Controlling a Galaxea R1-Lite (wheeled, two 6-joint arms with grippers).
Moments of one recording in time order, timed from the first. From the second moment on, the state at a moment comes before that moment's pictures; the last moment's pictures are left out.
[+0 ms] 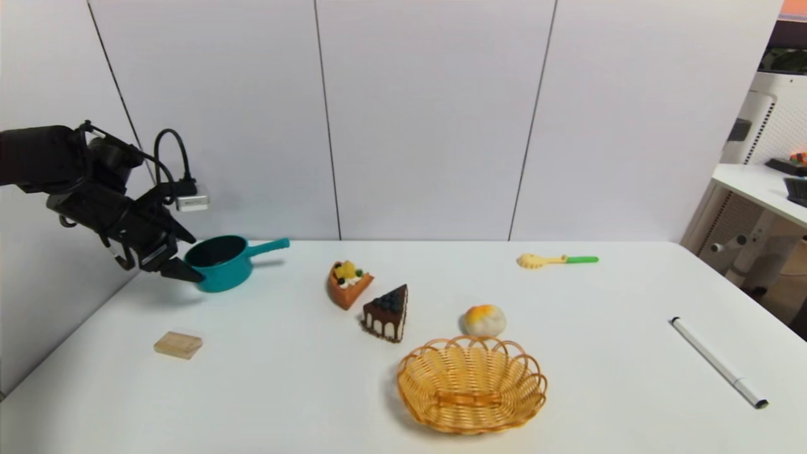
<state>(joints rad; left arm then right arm) 0.24 2.21 -1.94 0.86 -0.40 1.16 0.00 0.00 0.00 0.00 0.00 0.03</state>
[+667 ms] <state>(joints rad) 0.20 2.30 -1.95 0.78 -0.40 1.16 0.00 0.00 0.00 0.00 0.00 0.03</state>
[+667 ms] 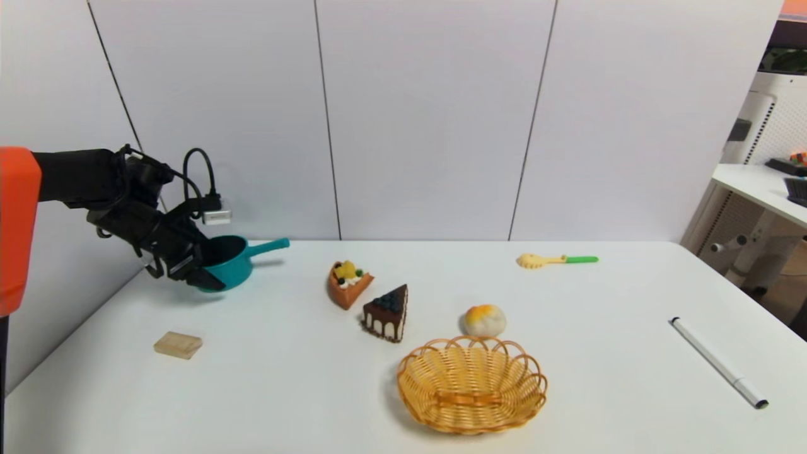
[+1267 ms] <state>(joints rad) 0.20 2.37 -1.95 0.76 -0.40 1.17 0.00 0.00 0.00 0.00 0.00 0.03</state>
